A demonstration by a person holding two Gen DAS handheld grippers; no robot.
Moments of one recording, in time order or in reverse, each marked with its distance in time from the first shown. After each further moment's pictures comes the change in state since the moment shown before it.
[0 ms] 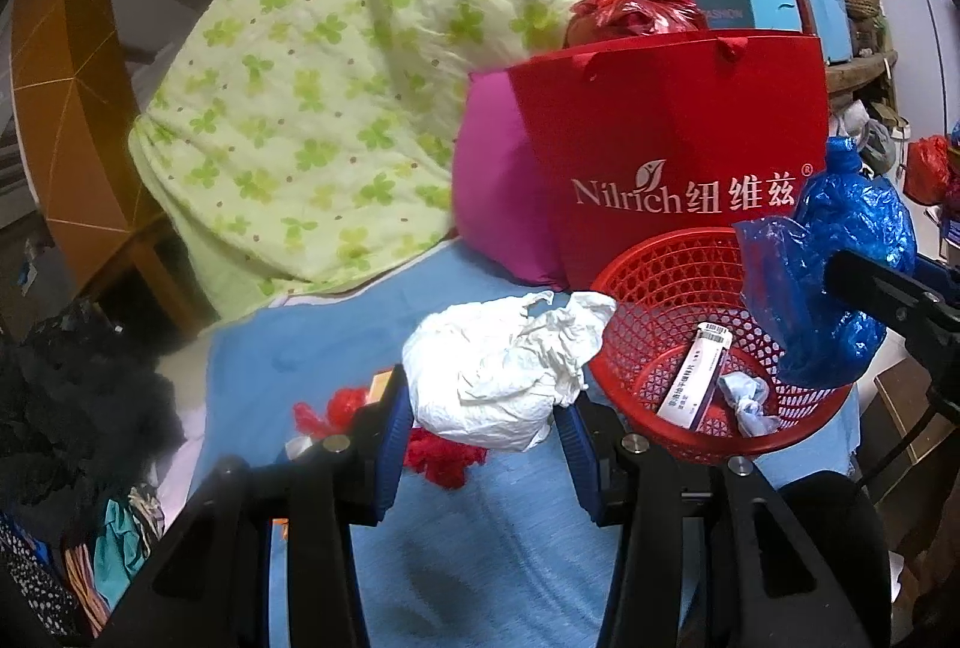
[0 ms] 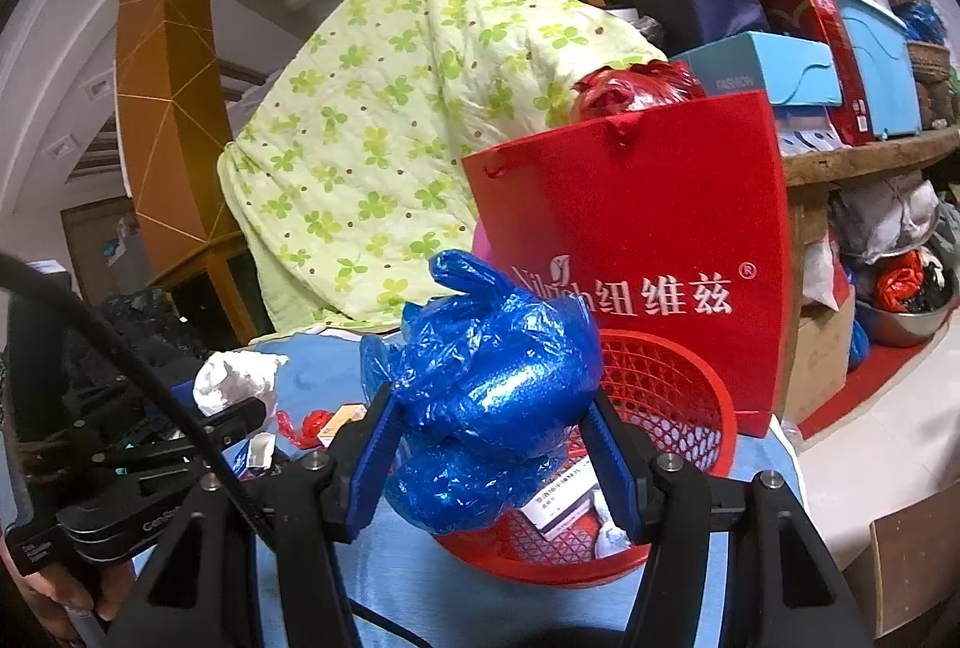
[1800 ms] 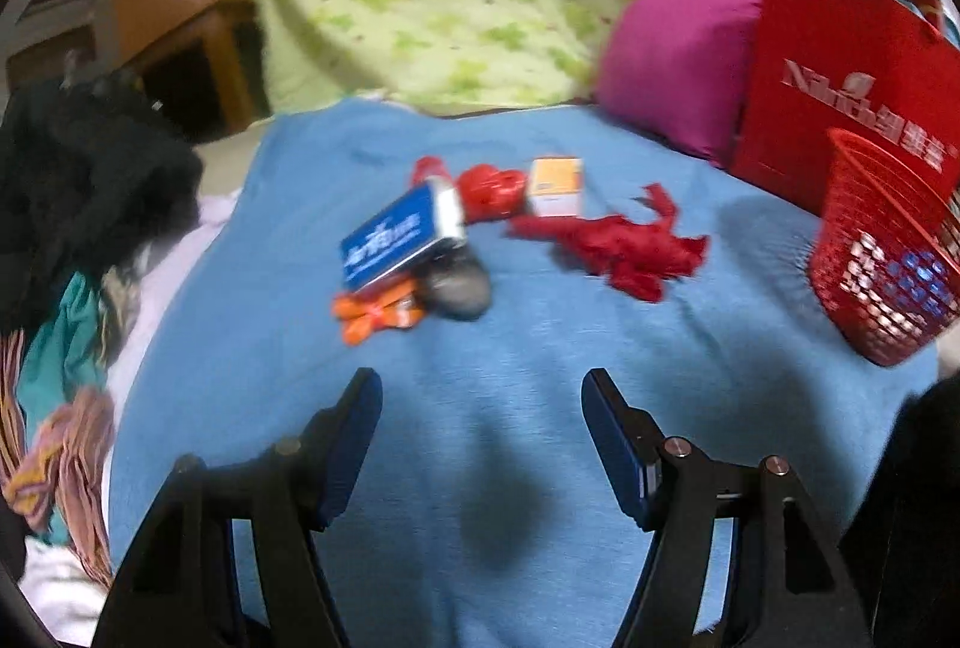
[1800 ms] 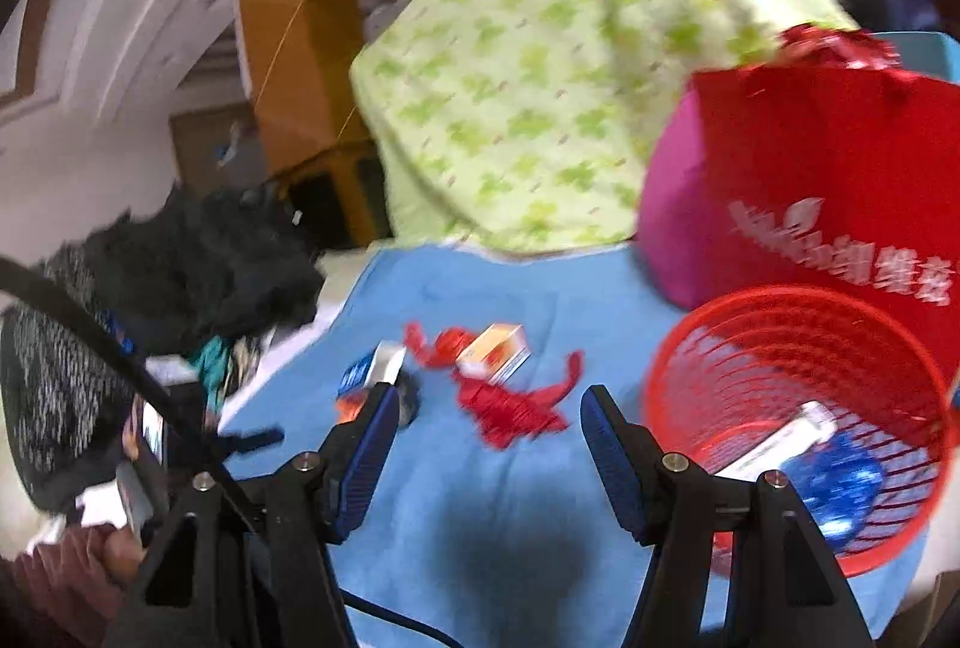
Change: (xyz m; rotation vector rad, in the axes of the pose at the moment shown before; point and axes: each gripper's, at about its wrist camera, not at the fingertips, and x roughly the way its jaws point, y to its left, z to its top) left arm 0.075 0.158 -0.187 -0.350 0.214 0.044; right arm 0.071 0.134 -0.053 -0.225 0.210 0.316
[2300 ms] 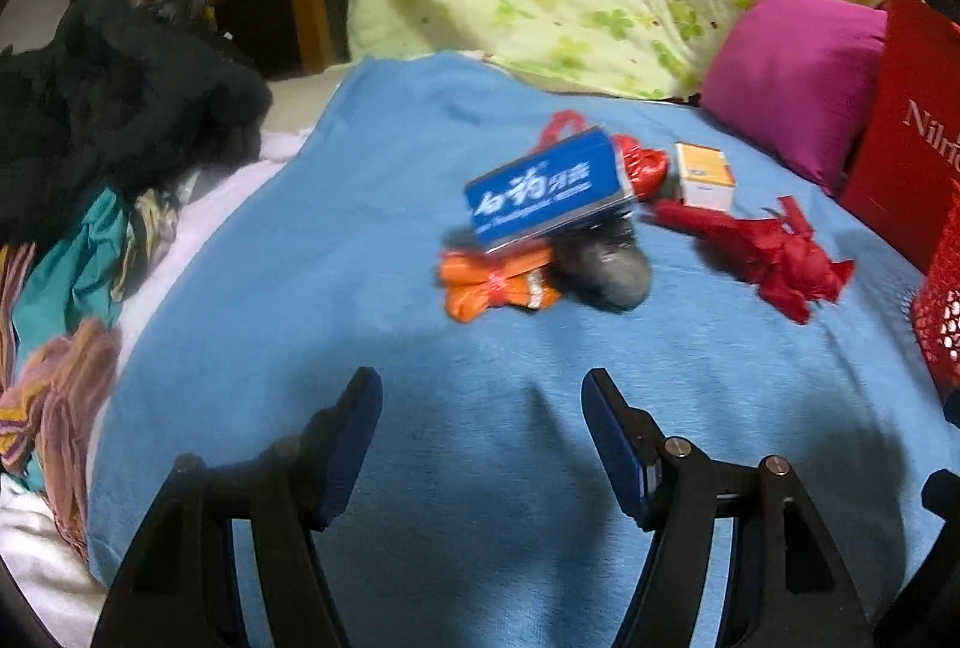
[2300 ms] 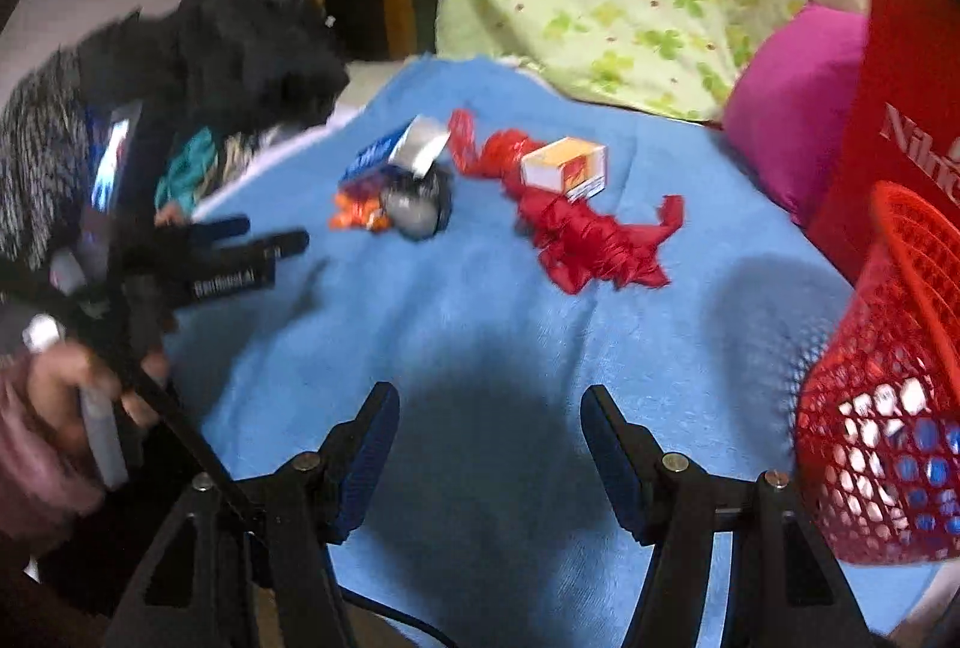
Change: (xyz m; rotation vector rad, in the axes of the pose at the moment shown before) left arm 0.062 0.061 -0.015 -0.156 0.032 0.105; right arm 0.120 0.038 -0.078 -0.243 0.328 -0.017
